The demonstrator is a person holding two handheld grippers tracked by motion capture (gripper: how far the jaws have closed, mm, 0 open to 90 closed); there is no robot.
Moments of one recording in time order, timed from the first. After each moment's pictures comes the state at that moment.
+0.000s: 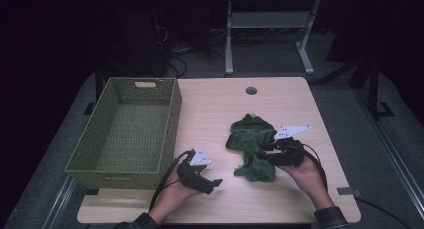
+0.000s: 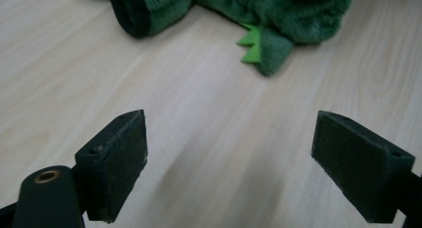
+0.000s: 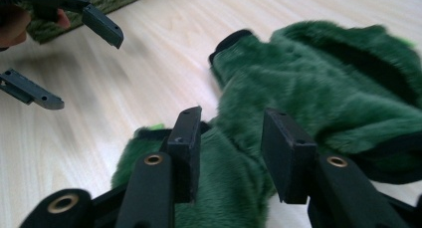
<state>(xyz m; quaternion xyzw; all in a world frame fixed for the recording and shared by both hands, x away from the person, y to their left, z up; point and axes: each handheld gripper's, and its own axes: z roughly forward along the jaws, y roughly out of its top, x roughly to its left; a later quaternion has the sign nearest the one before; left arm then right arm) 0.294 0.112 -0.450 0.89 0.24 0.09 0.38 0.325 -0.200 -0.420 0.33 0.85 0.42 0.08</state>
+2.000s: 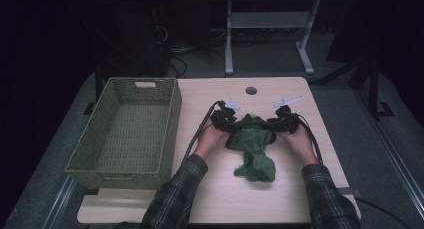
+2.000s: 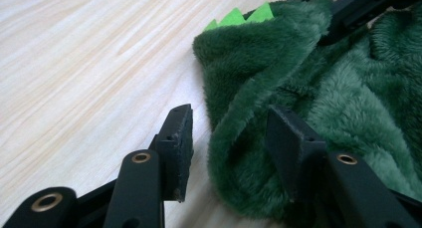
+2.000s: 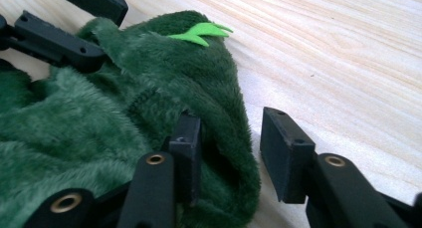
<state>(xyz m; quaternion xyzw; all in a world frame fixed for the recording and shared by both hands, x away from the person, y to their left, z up) 0.469 0.022 -0.462 0.89 0.26 0.10 0.36 0.456 -0.228 -0.465 0.43 0.82 0.36 0.09</state>
